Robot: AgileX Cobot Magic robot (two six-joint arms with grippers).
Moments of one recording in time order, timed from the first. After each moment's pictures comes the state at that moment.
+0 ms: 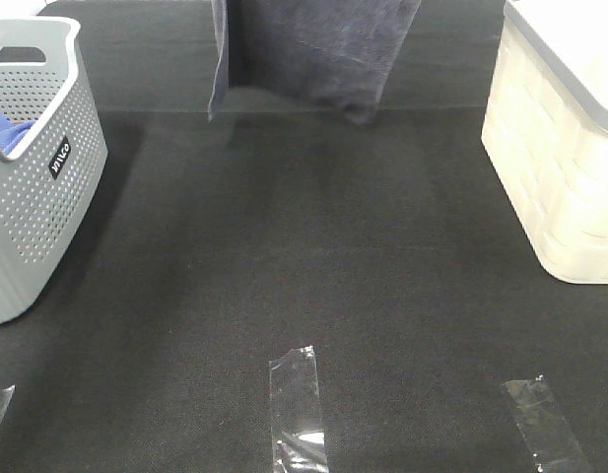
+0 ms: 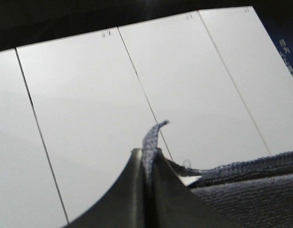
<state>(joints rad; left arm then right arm) -0.34 2.26 -2.57 0.28 -0.16 0.07 0.09 1.90 -2.34 0.53 0.76 -0.43</state>
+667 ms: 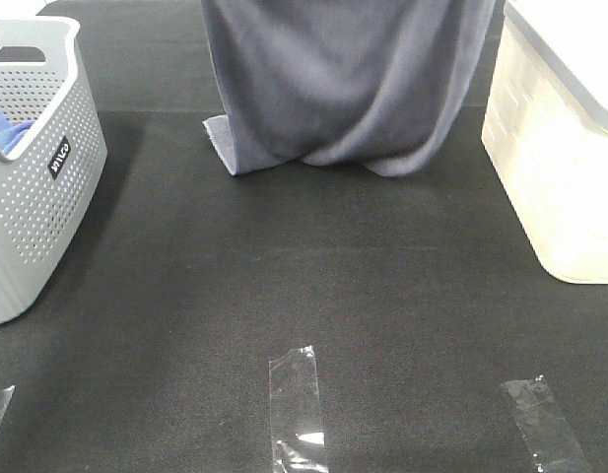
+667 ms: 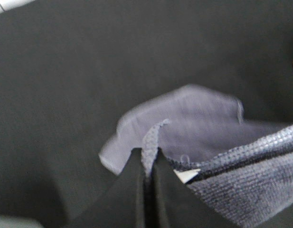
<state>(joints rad) -0.39 2.26 -2.57 0.02 1.12 0.07 0.09 1.92 -2.17 0.38 1.22 -0.20</state>
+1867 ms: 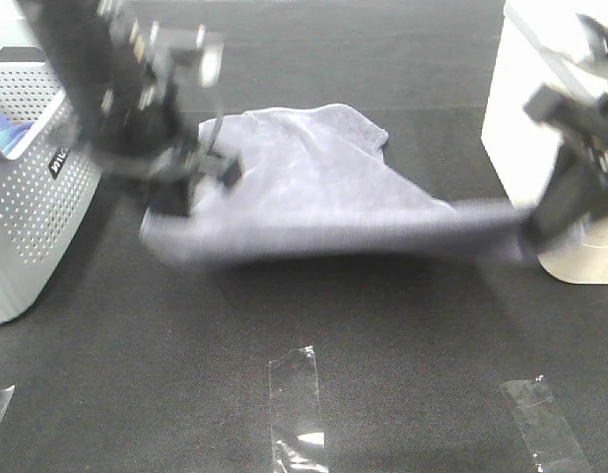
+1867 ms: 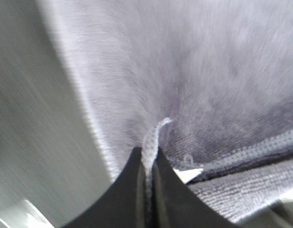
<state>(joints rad) -0.53 1.80 -1.37 -0.14 1.13 -0.10 0.09 1.46 -1.02 0.46 1.22 -0.18</state>
